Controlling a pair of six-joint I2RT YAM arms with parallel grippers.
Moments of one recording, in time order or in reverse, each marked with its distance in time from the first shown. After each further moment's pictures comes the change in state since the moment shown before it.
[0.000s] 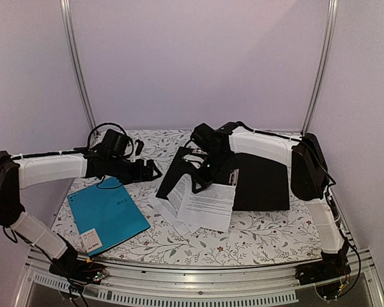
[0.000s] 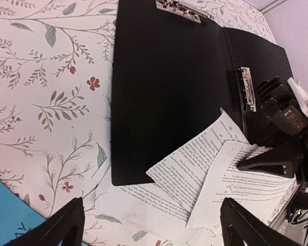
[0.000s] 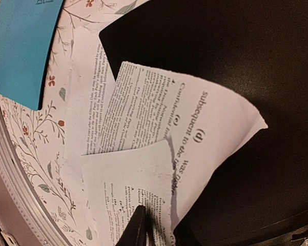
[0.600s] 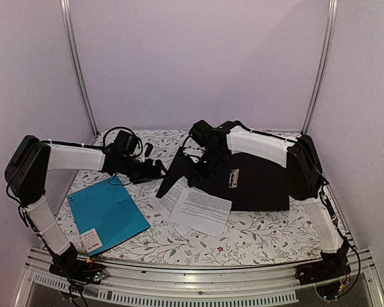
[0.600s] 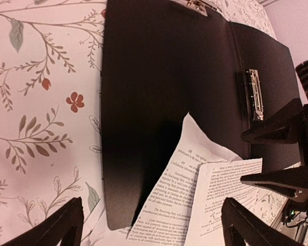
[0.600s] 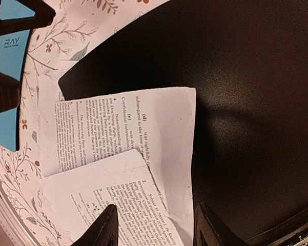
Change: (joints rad) left arm 0.063 0.271 0.090 0.129 0.136 0.021; right arm -0.019 0.071 0.100 0.045 0.110 0.057
